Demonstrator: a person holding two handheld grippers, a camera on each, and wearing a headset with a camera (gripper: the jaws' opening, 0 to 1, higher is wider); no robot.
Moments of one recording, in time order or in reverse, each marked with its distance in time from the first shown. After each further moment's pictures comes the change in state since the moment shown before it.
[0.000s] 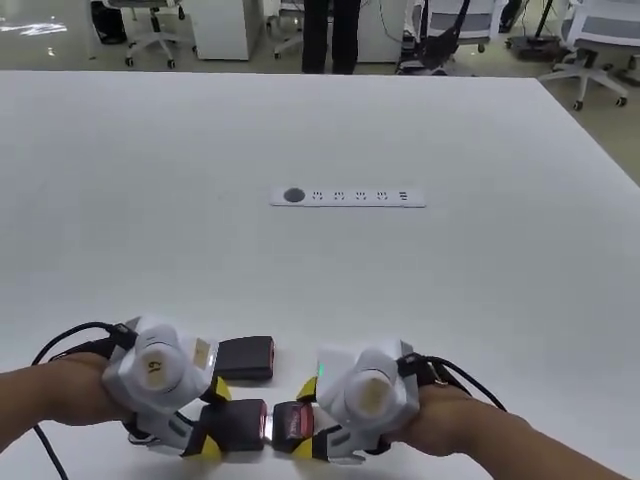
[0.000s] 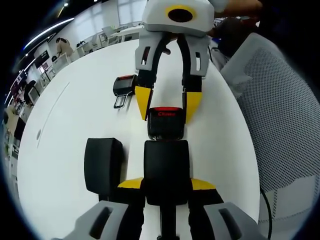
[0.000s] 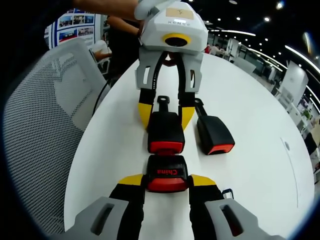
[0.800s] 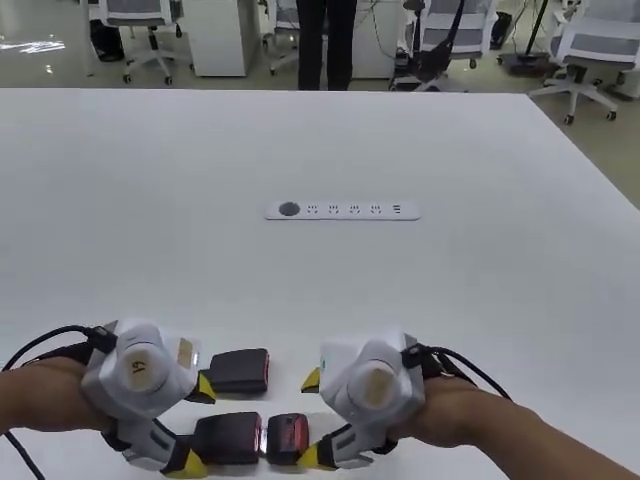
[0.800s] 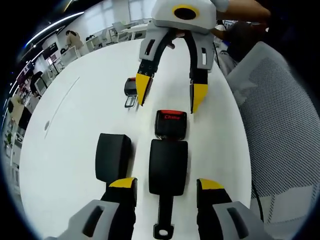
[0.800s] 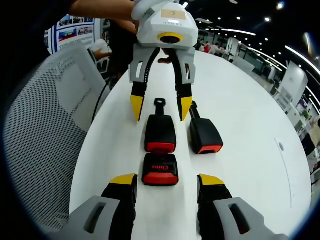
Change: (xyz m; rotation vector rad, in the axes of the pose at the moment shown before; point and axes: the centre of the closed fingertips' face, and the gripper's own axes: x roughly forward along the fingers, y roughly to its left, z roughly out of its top) left arm -0.029 0.000 0.004 -0.077 0.018 0.047; right arm -0.026 -0.013 0.006 -0.002 0.020 -0.003
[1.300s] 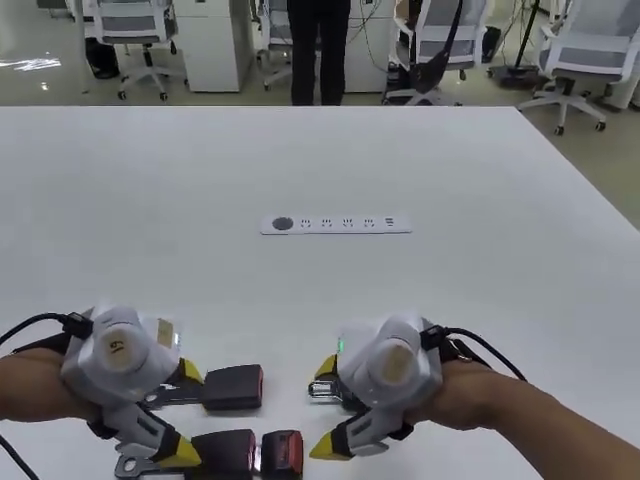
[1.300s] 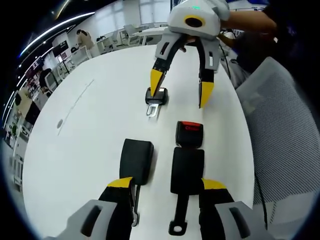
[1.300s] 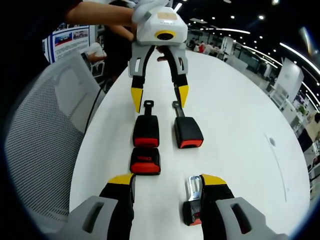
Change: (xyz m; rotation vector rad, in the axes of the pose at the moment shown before) left arm -0.023 0.032 0.017 -0.053 -0.045 0.061; right arm -0.027 -0.030 -0.009 0.038 -0.001 -0.034
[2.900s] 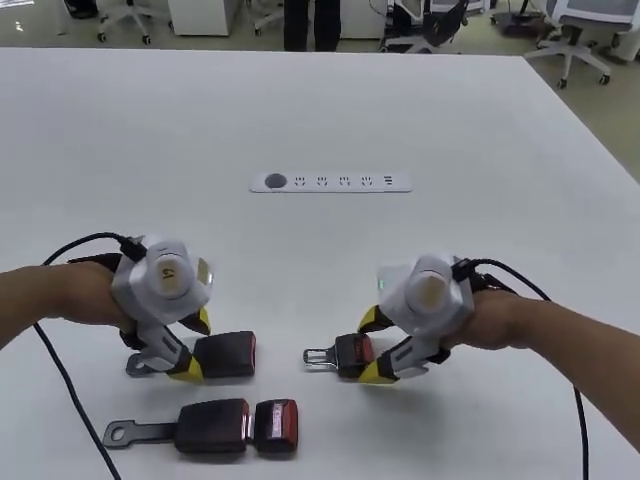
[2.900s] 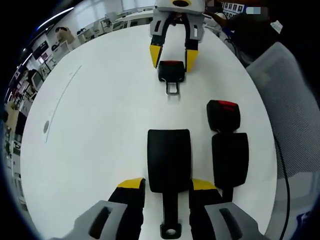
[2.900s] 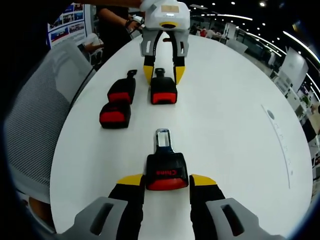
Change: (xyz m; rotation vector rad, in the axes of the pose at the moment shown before) left arm 0.053 0.054 -0.022 0.116 0.170 -0.101; right arm 0.000 -0.047 -0.073 0.014 0.130 0.047
